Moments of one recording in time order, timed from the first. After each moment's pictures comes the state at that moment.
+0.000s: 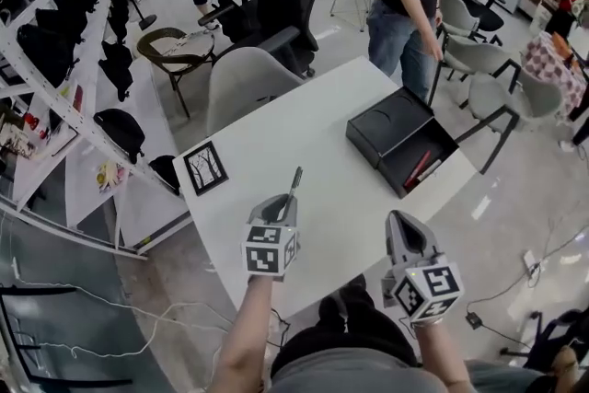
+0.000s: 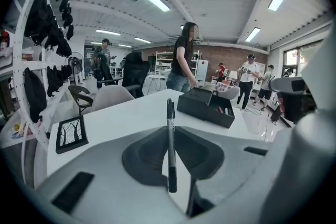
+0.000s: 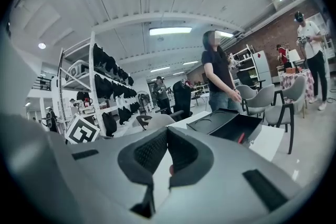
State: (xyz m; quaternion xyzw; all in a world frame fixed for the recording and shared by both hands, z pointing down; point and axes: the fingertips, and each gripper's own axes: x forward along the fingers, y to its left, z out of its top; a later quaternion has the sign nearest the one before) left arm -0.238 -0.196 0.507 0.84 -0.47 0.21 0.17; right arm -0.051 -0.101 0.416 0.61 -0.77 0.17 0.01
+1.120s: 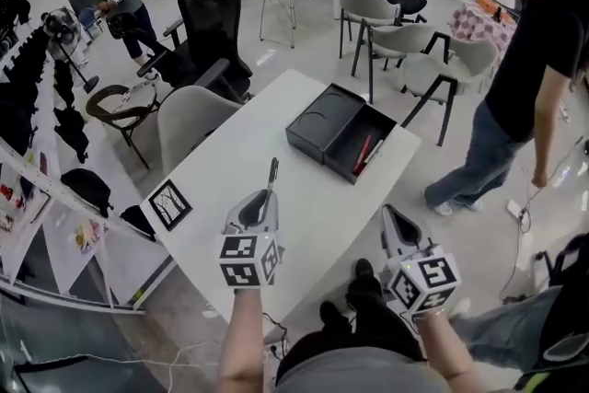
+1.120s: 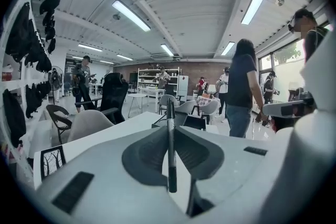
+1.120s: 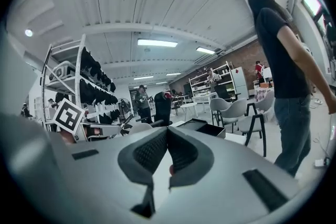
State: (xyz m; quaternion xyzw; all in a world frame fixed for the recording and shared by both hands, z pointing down) left arm -0.175 -0.169 0.416 0.91 -0.39 0.13 0.09; right arm 0.004 -0.029 0.391 0.71 -0.70 0.13 -0.02
